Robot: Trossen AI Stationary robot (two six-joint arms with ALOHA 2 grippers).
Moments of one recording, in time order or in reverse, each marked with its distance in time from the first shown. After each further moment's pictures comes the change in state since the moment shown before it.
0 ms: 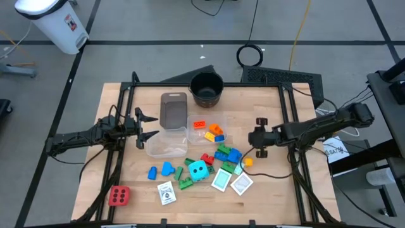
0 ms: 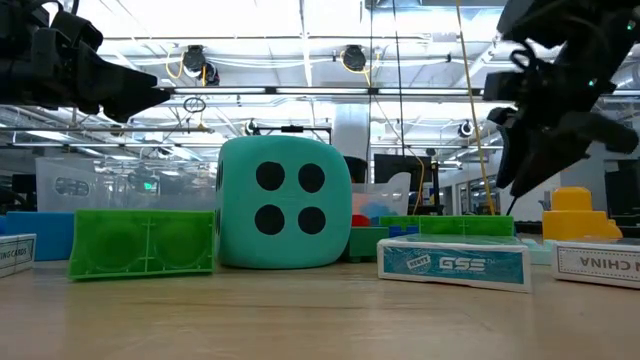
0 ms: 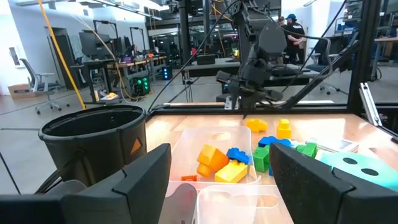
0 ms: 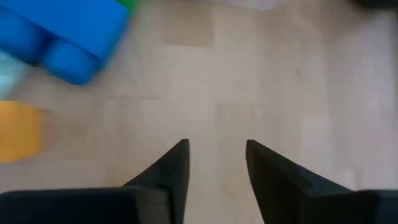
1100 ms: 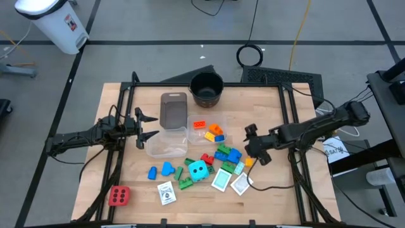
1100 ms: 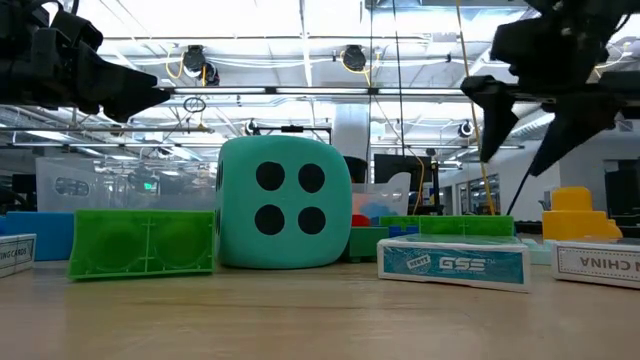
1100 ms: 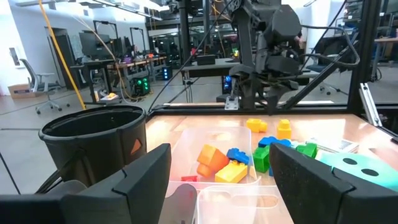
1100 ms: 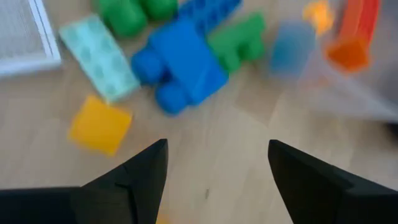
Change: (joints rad) left arm 0.000 0.000 0.000 0.000 0.000 0.000; right arm 0.083 0.086 0.156 -0.047 -0.156 -0.343
